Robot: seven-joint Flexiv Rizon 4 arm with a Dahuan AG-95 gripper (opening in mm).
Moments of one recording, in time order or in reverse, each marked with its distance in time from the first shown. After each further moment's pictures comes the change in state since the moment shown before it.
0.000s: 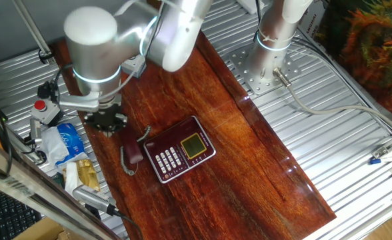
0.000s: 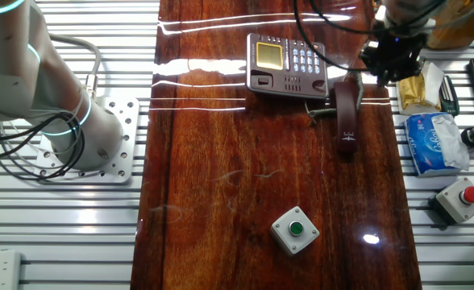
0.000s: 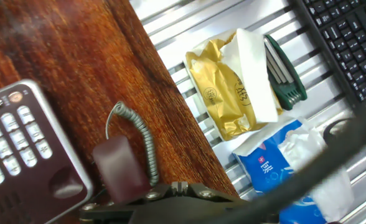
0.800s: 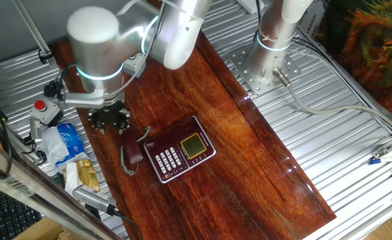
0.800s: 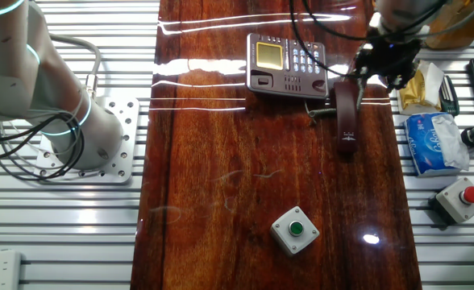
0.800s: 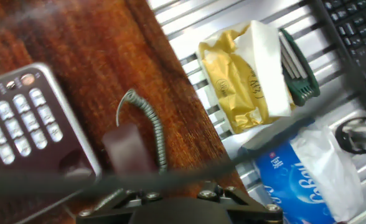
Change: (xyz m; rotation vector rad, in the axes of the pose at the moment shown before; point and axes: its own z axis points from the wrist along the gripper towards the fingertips) arm 0.023 0.016 -0.002 -0.025 -0.028 -0.090
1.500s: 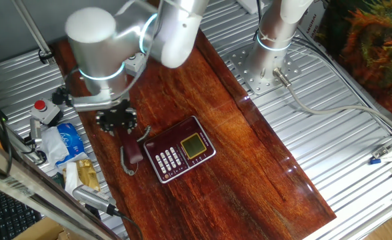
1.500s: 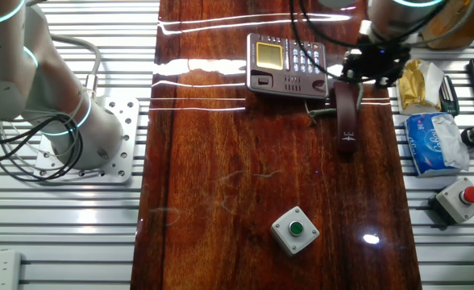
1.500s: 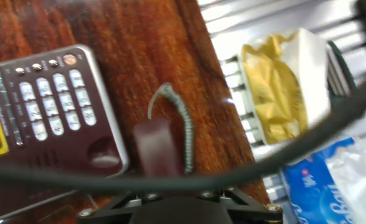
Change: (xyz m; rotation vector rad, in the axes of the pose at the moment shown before) arm -0.004 0.027 0.009 -0.064 -0.007 -0.127
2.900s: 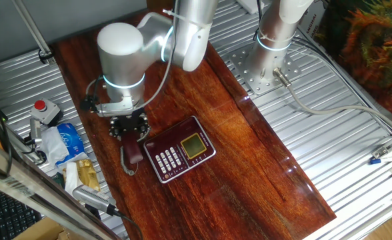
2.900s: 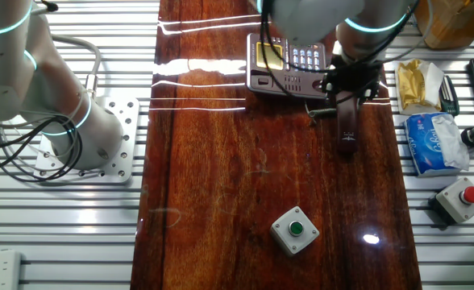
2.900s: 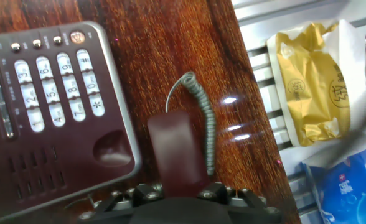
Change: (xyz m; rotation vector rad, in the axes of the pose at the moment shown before) arm 0.013 0.017 0.050 0.070 -0.014 -0.018
